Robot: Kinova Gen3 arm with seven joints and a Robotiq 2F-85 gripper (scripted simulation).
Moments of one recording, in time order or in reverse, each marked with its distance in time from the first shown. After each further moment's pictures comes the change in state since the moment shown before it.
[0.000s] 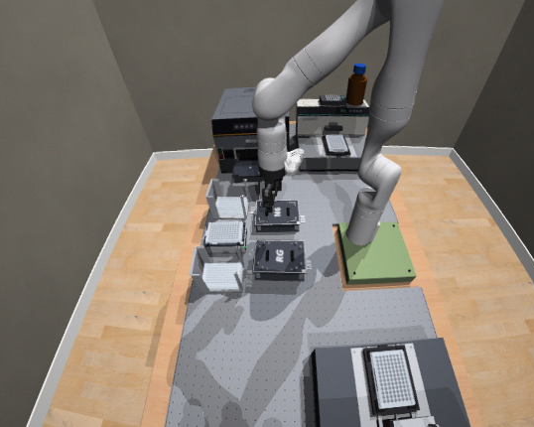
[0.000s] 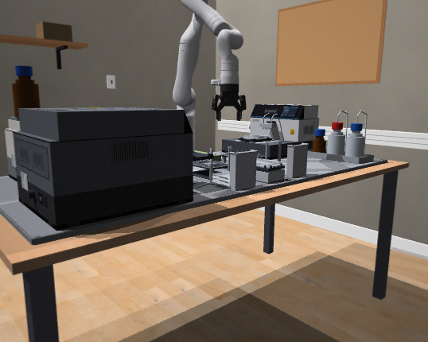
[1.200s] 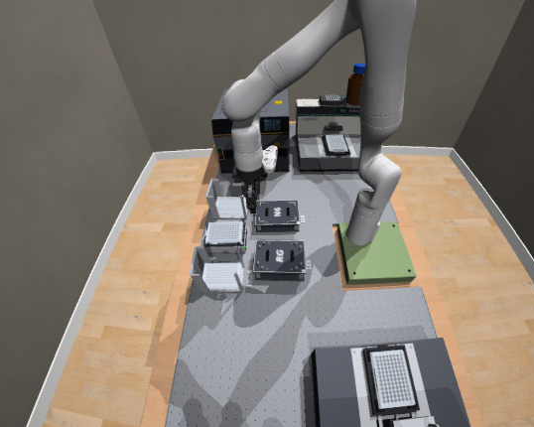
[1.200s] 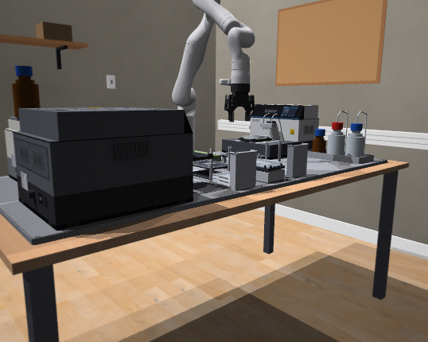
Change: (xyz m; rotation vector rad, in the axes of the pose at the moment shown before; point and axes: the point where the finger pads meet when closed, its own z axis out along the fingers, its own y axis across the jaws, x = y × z) arm -0.058 0.016 0.000 -0.008 0.004 -0.265
